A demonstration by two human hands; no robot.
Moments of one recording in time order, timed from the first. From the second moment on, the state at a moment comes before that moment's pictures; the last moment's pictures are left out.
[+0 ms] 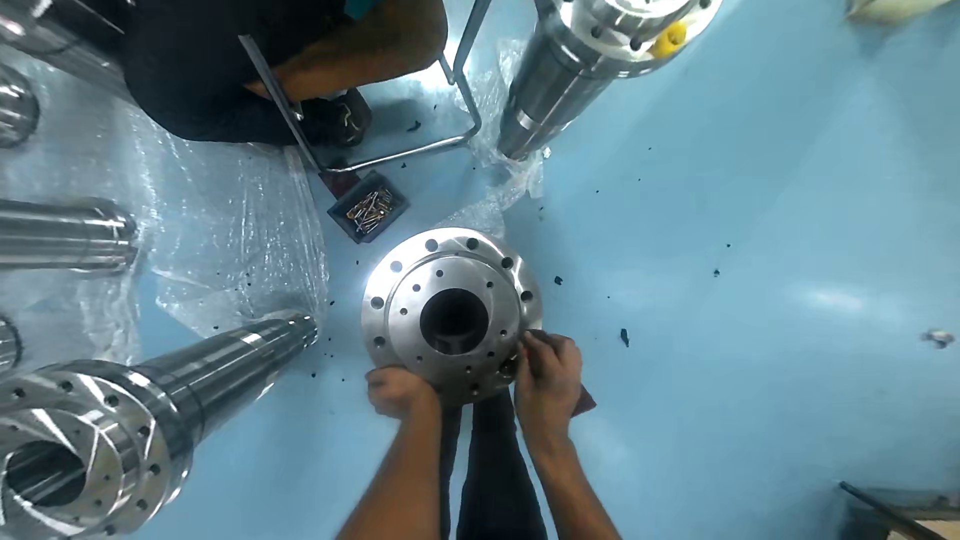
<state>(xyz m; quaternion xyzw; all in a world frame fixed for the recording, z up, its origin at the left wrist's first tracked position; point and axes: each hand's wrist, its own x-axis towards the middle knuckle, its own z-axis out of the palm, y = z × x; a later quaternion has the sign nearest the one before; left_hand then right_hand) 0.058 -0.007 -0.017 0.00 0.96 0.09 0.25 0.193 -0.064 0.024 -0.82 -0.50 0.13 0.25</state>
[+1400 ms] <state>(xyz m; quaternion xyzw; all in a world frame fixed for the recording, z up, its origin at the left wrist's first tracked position) 0.059 -0.006 -0.014 -0.02 0.96 0.10 0.25 0.167 -0.071 0.008 -0.82 -0.52 0.10 0.22</state>
